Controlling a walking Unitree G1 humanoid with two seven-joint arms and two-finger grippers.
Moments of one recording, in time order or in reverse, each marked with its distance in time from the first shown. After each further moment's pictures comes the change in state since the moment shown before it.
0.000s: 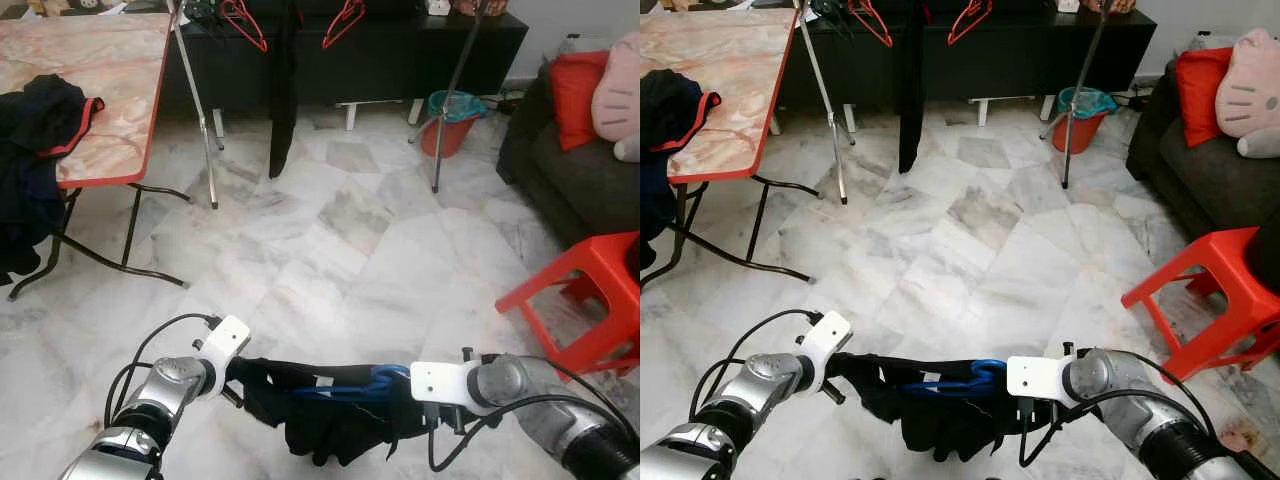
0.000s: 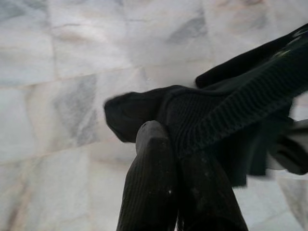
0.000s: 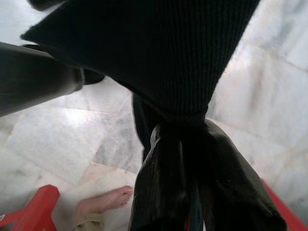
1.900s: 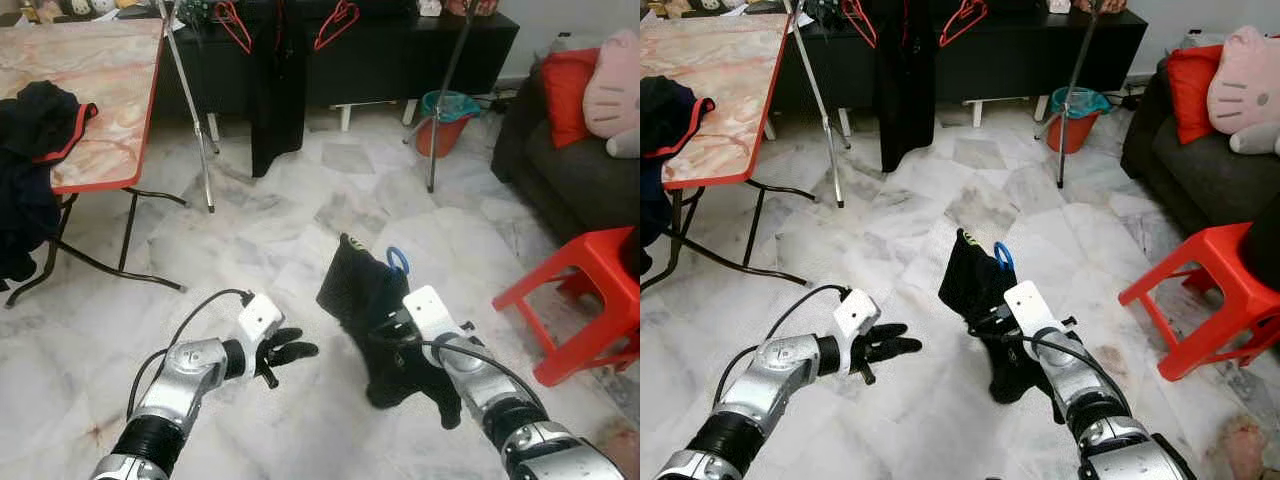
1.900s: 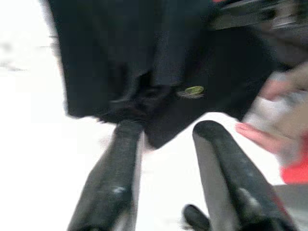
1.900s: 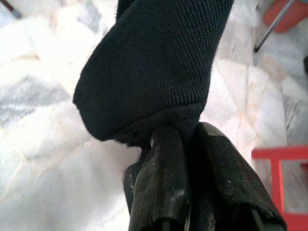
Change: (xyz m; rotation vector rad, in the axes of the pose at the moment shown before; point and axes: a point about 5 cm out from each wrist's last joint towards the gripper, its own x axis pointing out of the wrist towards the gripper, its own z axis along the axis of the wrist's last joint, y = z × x) left arm -0.014 -0.028 0.053 0.076 -0.404 -0.168; right arm 0.023 -0.050 0.038 0.765 -0.317 -0.588
